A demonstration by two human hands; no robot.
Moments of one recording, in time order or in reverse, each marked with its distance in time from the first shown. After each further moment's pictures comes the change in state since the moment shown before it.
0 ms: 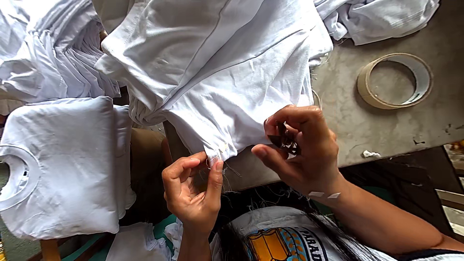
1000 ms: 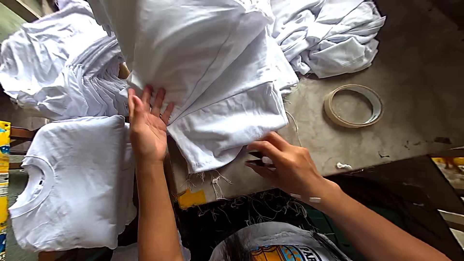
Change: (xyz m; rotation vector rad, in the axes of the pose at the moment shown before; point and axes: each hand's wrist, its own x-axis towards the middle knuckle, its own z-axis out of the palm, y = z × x) left_hand 0.138 -0.029 -0.013 -0.330 -0.119 -0.387; right_hand -0.025 0.022 -0.019 -0.310 -0.162 -0.048
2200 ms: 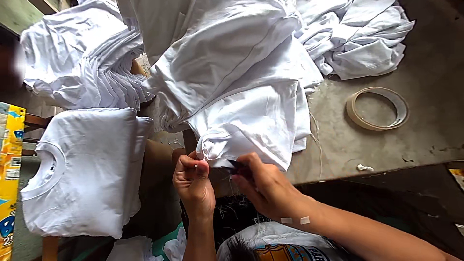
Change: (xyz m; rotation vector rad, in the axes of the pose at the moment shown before) left_hand -0.130 -0.033 0.022 -0.355 0.248 0.183; right_hand 0.010 -0.074 0.032 0.357 -0.093 0.049
